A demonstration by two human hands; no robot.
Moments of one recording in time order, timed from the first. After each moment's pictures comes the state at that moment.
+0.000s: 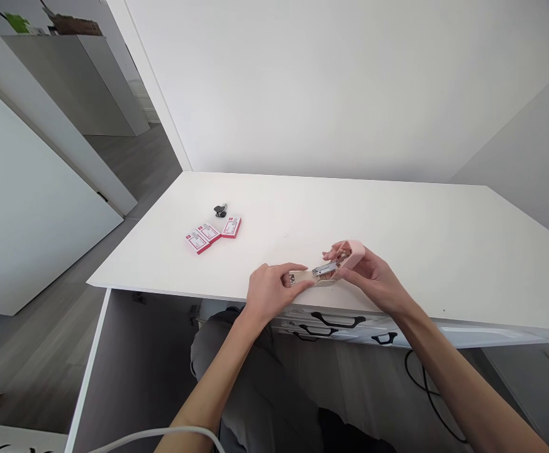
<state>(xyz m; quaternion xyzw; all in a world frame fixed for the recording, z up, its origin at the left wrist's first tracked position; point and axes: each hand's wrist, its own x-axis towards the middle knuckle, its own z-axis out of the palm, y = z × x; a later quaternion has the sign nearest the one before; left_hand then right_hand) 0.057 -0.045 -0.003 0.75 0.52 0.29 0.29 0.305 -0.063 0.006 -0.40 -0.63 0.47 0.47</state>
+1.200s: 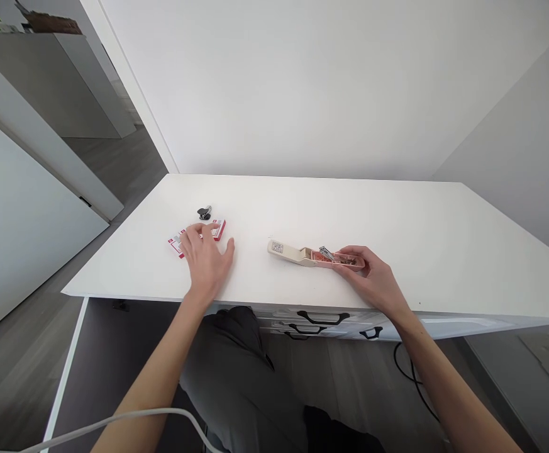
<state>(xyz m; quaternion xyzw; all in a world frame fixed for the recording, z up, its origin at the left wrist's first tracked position) -0.004 0.017 0.007 0.66 0.66 0.34 -0.06 0.343 -0.074 -0.015 -0.63 -0.57 0.29 0.45</state>
